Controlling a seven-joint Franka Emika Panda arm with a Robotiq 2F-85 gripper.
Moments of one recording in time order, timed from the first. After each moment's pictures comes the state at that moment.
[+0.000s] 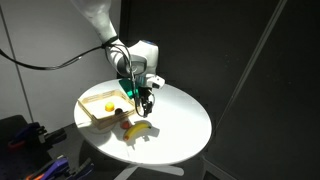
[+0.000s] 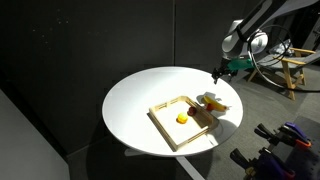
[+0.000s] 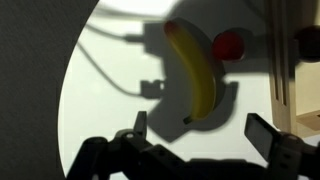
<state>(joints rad) -0.10 0.39 -0.15 -2.19 0.13 2.63 0.06</state>
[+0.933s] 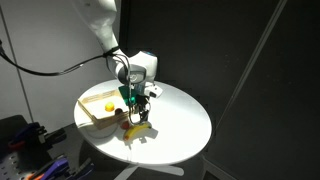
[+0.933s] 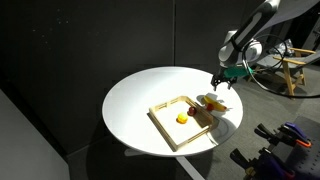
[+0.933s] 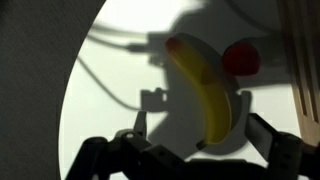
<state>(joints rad) -0.10 0.50 -0.15 -2.15 0.13 2.62 0.17</state>
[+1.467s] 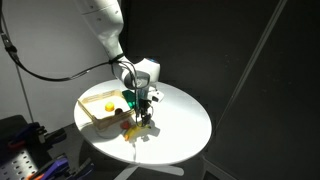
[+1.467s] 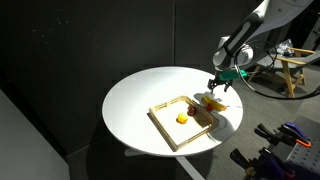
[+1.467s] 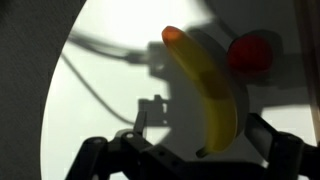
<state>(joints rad) -0.10 0.62 -0.15 -2.03 0.12 2.58 0.16</state>
